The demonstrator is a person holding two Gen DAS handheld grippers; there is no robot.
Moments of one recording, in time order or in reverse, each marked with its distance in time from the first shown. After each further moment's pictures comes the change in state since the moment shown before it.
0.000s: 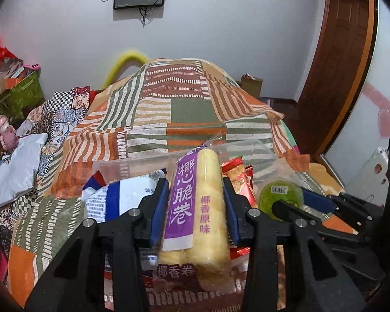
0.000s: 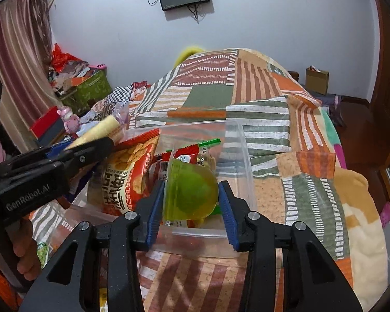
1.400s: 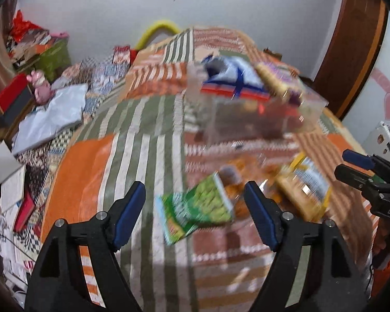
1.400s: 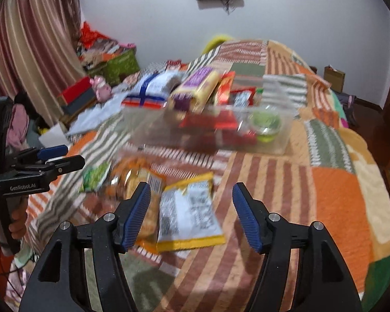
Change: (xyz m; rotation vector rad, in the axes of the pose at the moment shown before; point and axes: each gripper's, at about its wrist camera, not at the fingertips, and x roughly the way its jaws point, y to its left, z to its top) left arm -0.128 0.088 -0.139 -0.066 0.165 0.084; right arm -0.064 0.067 -0.094 -0.116 0.092 0.080
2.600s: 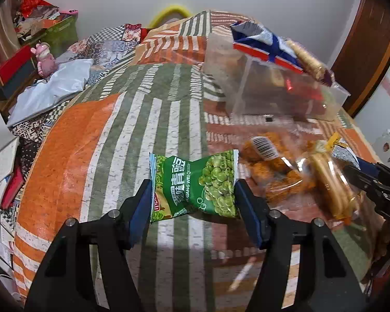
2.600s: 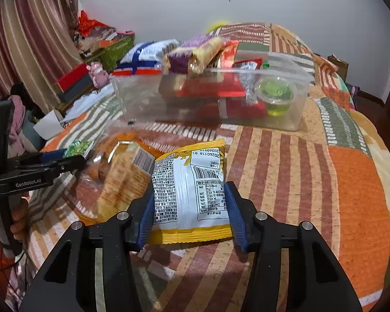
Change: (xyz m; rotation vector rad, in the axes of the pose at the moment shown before) left arm 0.033 0.020 -0.025 -0.093 0.040 -0.014; right arm 0.019 -0.007 -0.013 0.020 0.024 0.000
